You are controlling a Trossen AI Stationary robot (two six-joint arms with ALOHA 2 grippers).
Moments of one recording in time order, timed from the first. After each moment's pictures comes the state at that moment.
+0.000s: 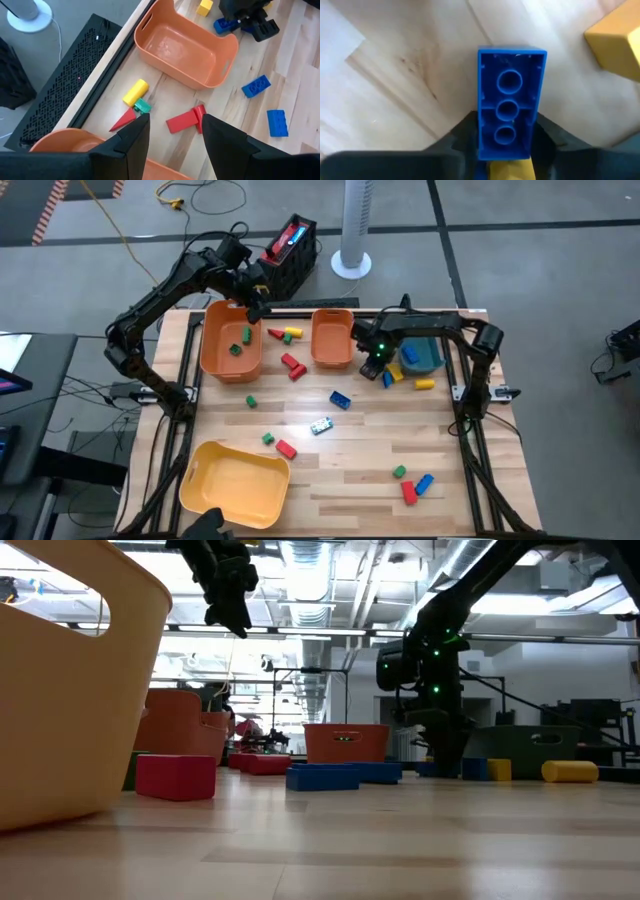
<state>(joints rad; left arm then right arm) 0.82 1.54 1.71 -1.13 0.28 0.25 -0.51 1.87 1.17 -0.87 0.00 0.15</state>
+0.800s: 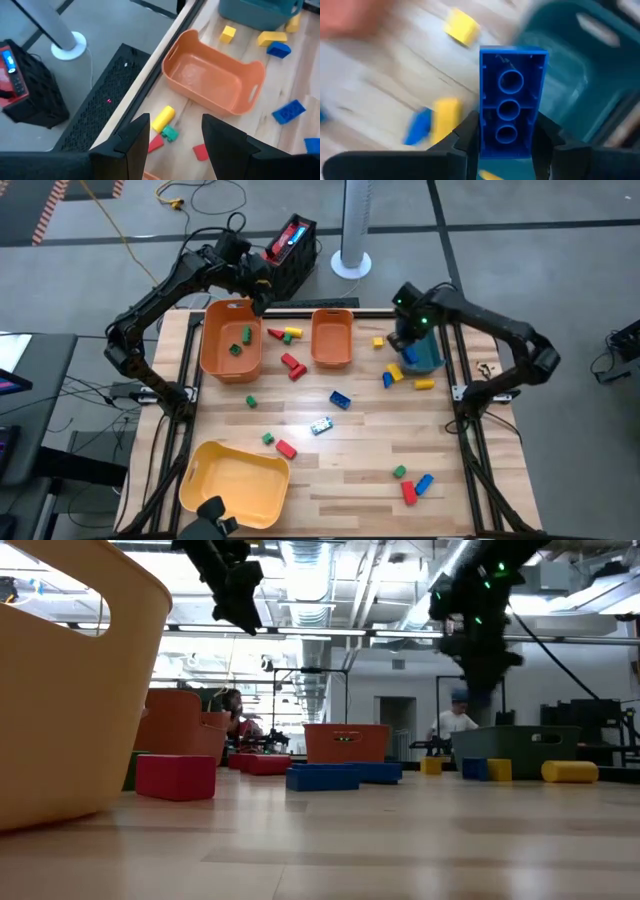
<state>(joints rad) 0.82 1.54 1.71 -0.98 0.19 0.27 -0.75 1.42 1.14 -1.08 0.06 0.24</state>
